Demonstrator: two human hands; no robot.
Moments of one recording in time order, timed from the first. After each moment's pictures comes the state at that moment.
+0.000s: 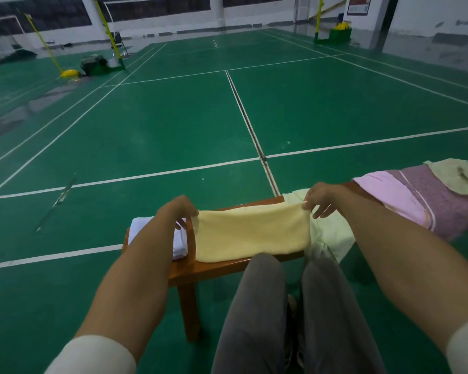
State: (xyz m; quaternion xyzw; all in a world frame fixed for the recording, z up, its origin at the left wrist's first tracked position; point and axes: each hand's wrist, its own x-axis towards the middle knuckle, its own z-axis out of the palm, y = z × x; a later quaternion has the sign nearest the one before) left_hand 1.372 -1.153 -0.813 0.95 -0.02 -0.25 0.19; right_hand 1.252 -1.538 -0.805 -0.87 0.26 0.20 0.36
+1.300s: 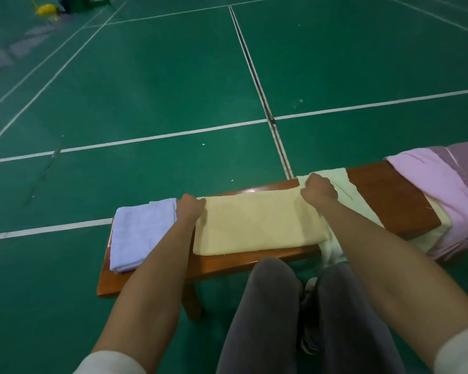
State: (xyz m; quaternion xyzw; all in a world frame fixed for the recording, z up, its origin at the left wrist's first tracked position) left_hand 1.438 -1.186 -0.941 0.94 0.11 -0.13 0.28; right_hand 1.354 -1.516 -0.927 -0.92 0.33 0.04 0.20
